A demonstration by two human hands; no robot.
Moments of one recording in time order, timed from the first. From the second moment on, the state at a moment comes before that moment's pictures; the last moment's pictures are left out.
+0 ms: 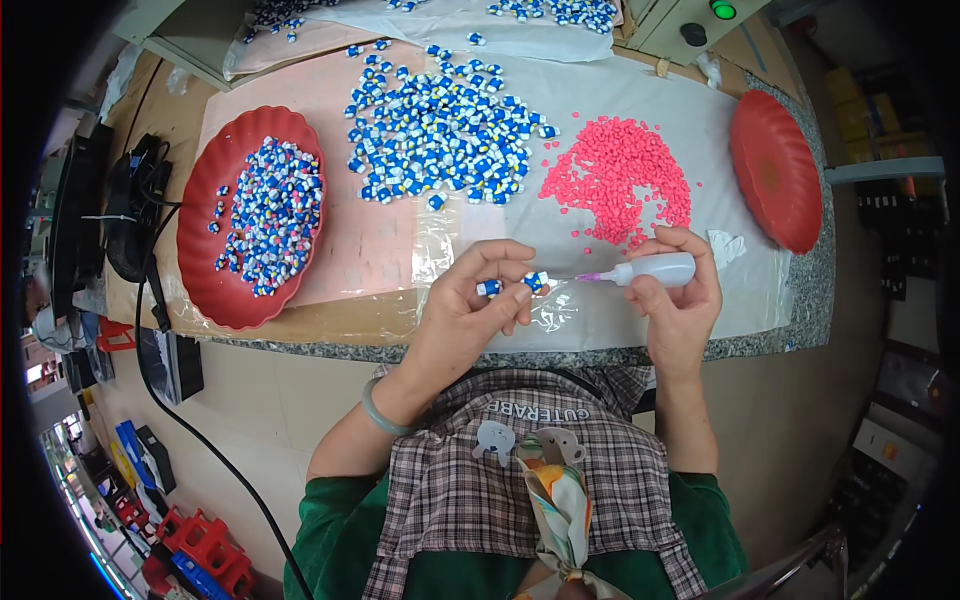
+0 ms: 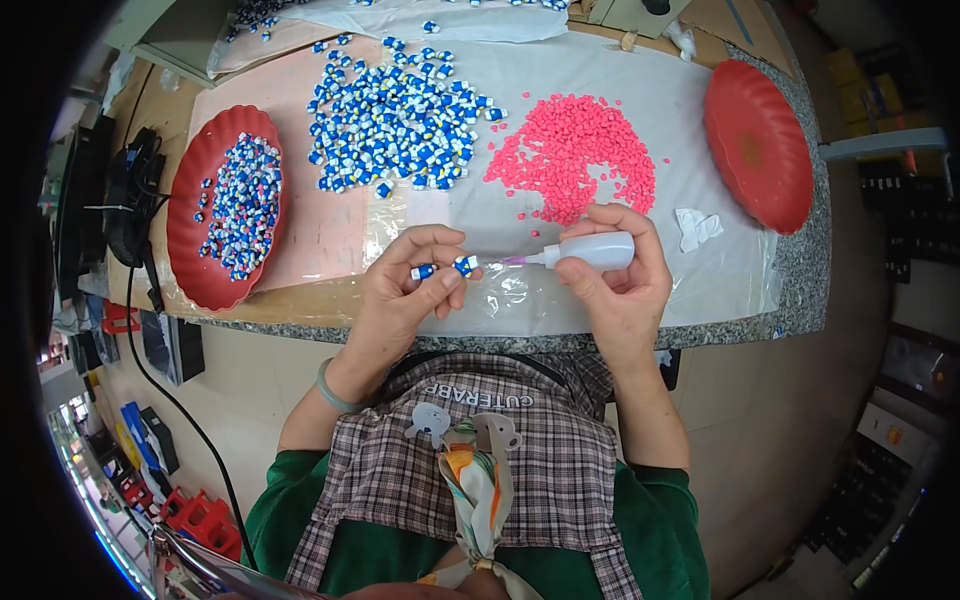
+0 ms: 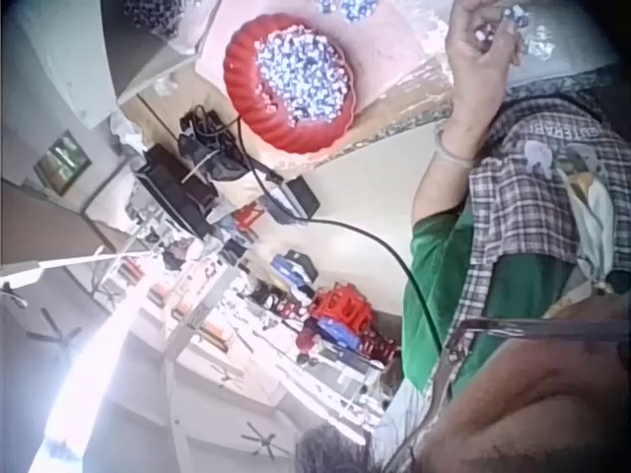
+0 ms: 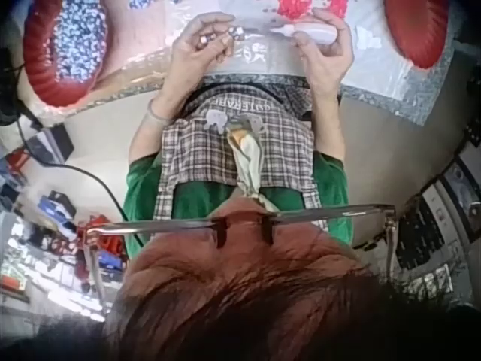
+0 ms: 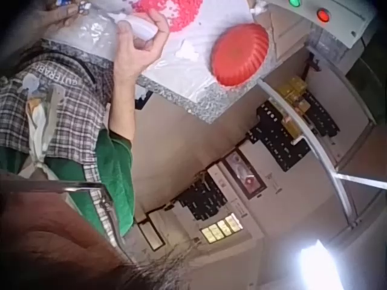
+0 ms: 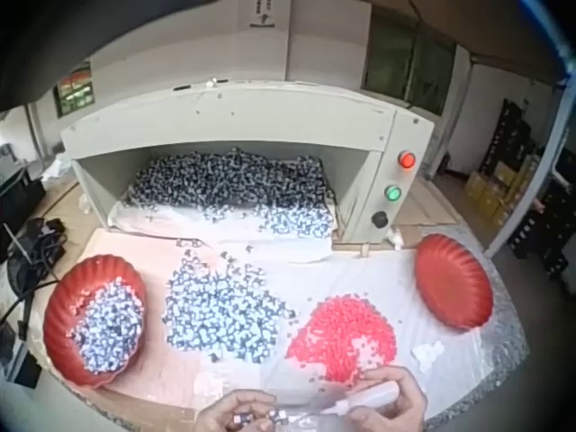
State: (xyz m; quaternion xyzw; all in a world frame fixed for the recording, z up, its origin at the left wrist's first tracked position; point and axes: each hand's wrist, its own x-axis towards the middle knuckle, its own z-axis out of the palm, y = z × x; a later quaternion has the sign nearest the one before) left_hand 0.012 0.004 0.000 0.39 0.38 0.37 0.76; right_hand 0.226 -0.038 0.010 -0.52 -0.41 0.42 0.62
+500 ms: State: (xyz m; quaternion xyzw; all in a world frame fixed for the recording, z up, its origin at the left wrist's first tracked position) left_hand 0.019 -0.007 -0.016 0.52 0.39 0.37 0.66; right_hand 0.223 -0.049 0.018 -0.55 -0.66 0.14 0.49
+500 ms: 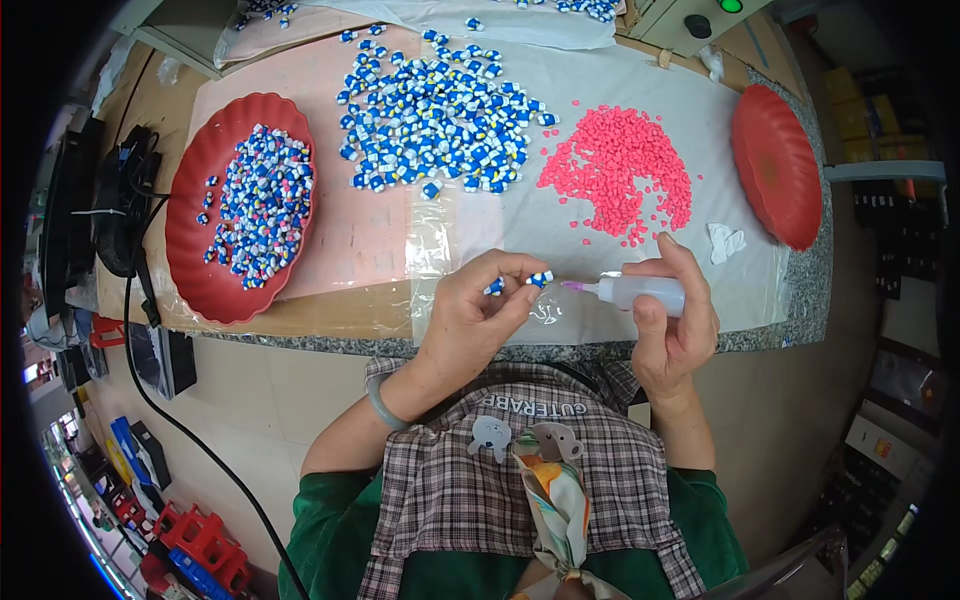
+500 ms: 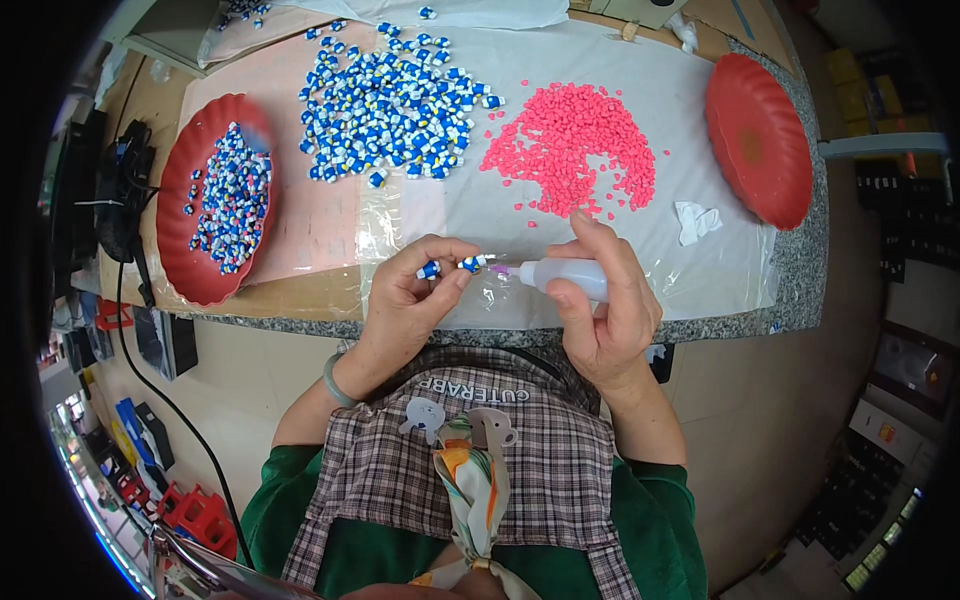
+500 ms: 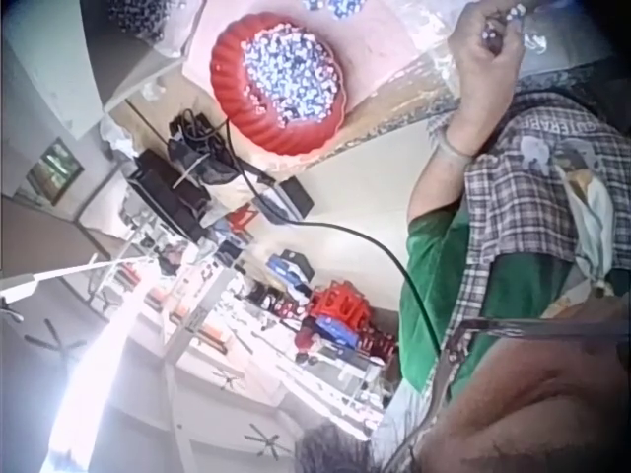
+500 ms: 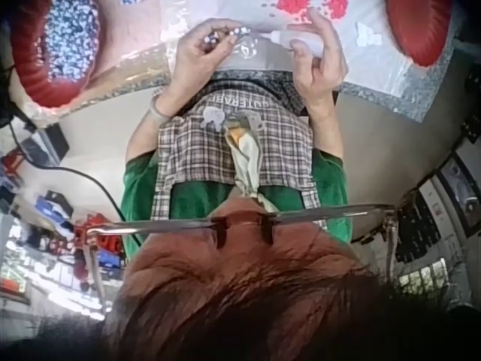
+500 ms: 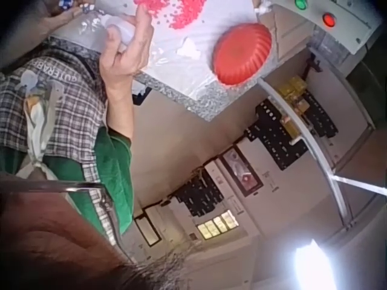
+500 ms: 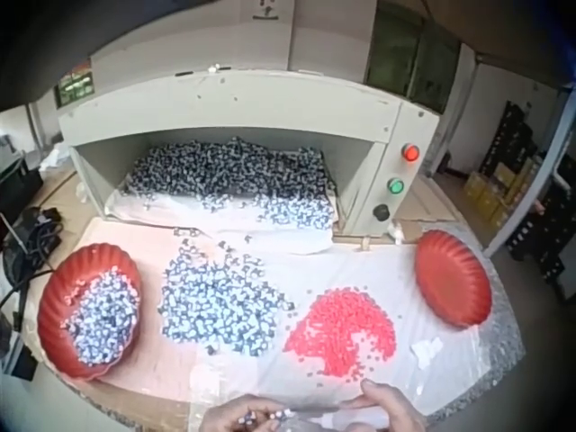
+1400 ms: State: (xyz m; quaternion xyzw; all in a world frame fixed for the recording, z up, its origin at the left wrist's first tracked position) left_hand 0.019 -0.006 -0.019 0.55 0.40 0.36 0.64; right_hand 0.224 -0.047 0.017 -0.54 -0.67 0.15 0.49
